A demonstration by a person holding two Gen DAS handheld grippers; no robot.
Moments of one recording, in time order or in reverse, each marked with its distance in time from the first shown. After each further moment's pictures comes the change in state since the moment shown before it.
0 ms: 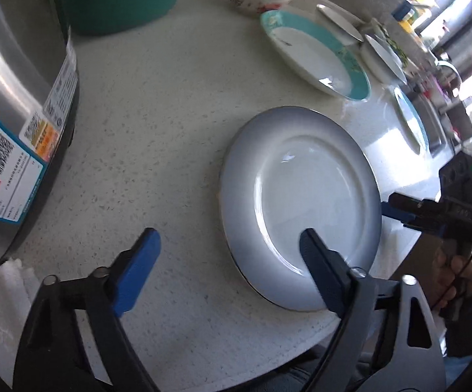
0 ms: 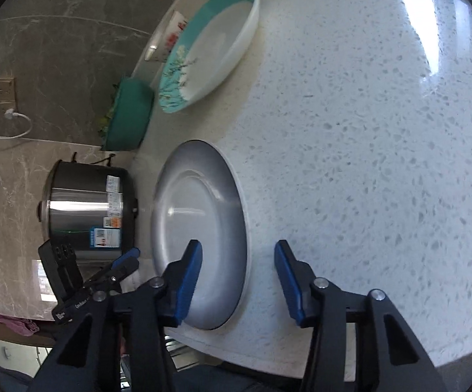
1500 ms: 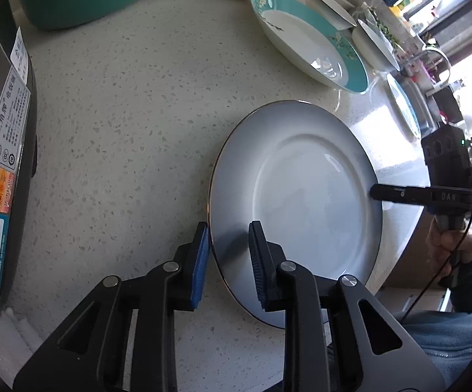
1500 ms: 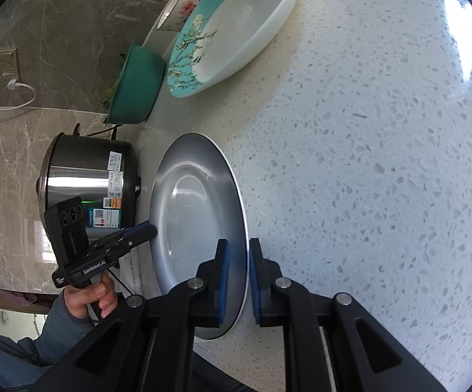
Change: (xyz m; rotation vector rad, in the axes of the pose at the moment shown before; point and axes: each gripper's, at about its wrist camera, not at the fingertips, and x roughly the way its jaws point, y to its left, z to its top) left arm 0.033 0.000 0.033 0.084 0.087 -0.054; right arm 0.029 0.014 0.032 -0.121 0.141 0.021
